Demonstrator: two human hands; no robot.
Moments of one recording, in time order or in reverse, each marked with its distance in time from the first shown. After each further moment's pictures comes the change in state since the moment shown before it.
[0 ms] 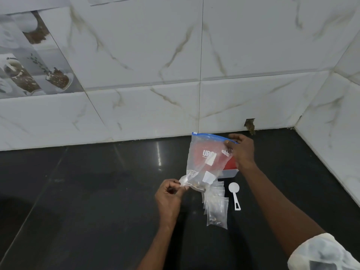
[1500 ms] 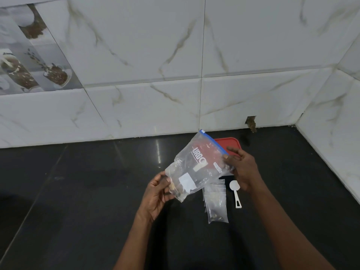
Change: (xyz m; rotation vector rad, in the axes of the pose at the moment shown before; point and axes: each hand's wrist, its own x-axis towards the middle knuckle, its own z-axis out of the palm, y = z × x) left_hand 0.038 0.005 -0.047 -0.580 -0.428 -0.418; right_hand -0.070 0.006 -0.022 0.278 -0.287 0.191
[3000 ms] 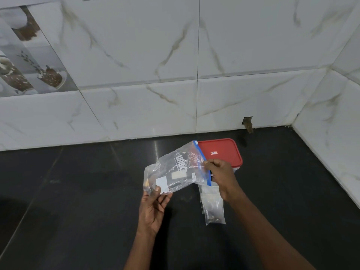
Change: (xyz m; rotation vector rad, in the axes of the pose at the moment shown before) left_hand -0.018 -0.023 0.006 -0.398 0.275 0.066; right_hand -0.020 0.019 0.046 -0.302 -0.042 0.016
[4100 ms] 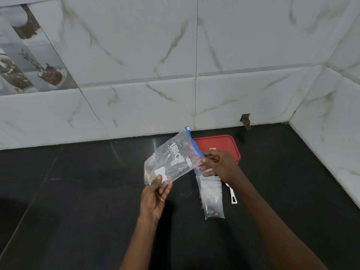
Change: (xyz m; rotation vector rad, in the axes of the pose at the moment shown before) left_hand 0.003 0.009 0.018 0.082 0.105 -0.078; right_hand -0.004 -0.017 -0.019 -0.221 -0.175 -0.217
